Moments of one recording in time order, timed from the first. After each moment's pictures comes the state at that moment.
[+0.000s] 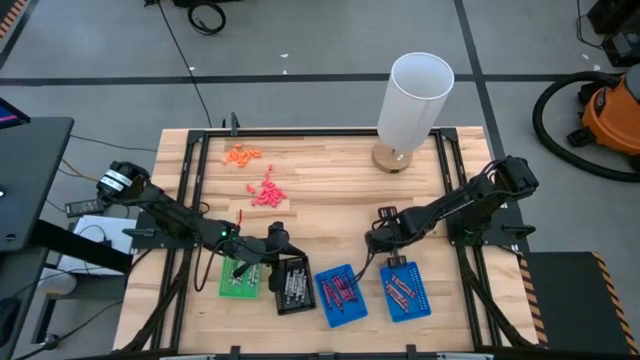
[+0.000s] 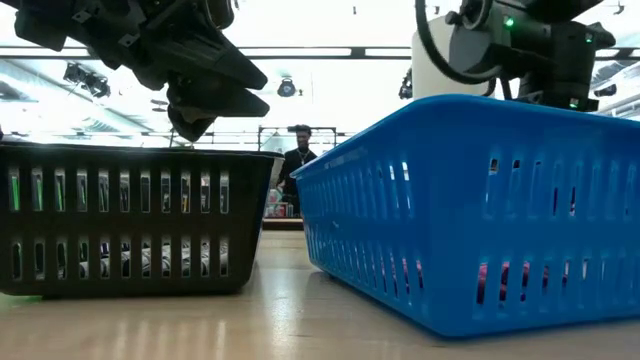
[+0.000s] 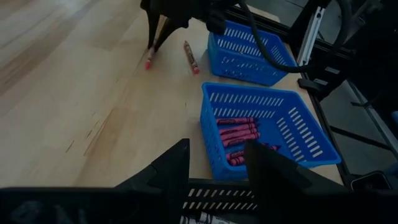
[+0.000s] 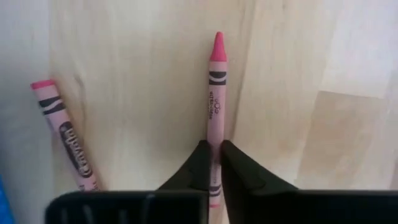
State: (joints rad) left arm -0.42 1.46 0.62 0.41 -0.33 -0.51; right arm 0.25 1.62 0.80 -0.64 0.19 0.13
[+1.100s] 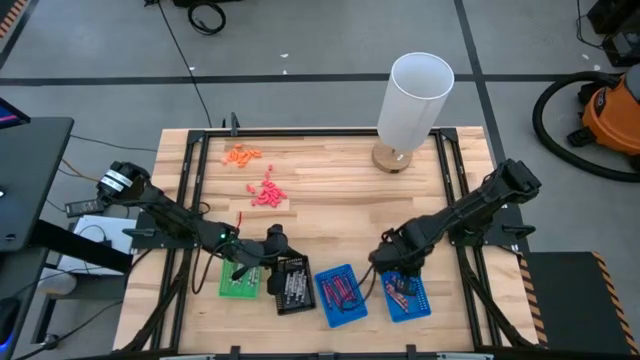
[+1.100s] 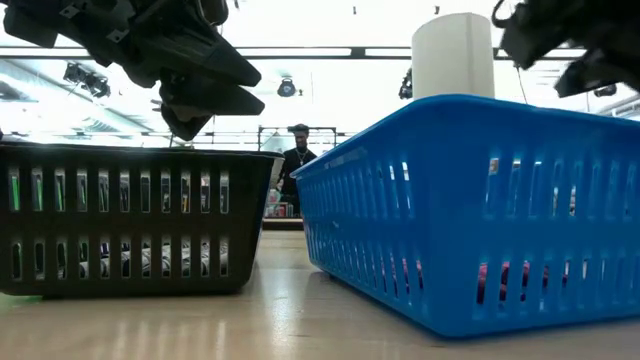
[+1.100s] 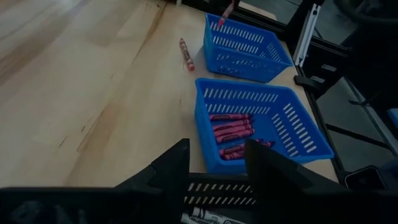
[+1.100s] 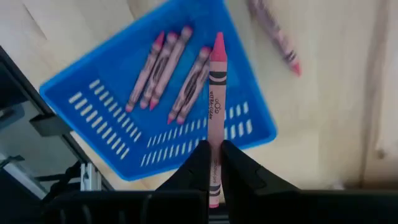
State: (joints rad) left arm -0.45 1.47 0.62 0.41 -0.34 -0.52; right arm 0.45 1.62 1.19 -1.19 -0.28 0.76
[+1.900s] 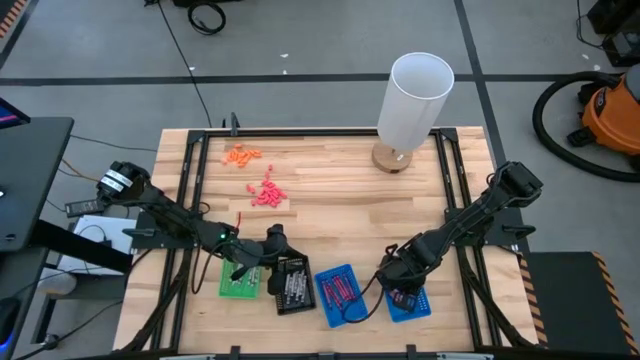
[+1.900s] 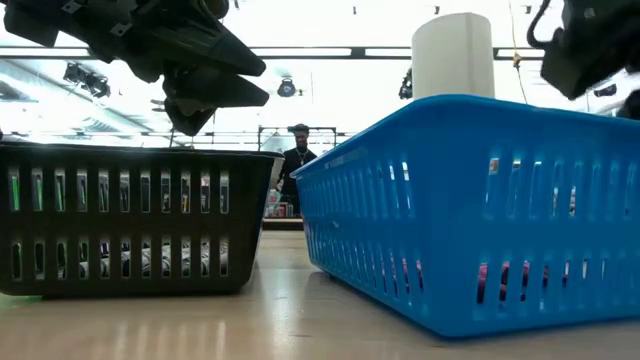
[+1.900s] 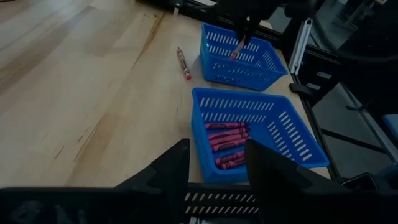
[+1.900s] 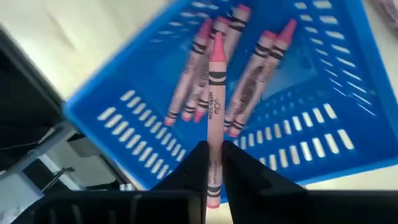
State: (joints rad) left arm -0.45 1.47 0.62 0.44 -0.35 -0.51; right arm 0.56 1.62 1.03 -0.87 -0.34 1.03
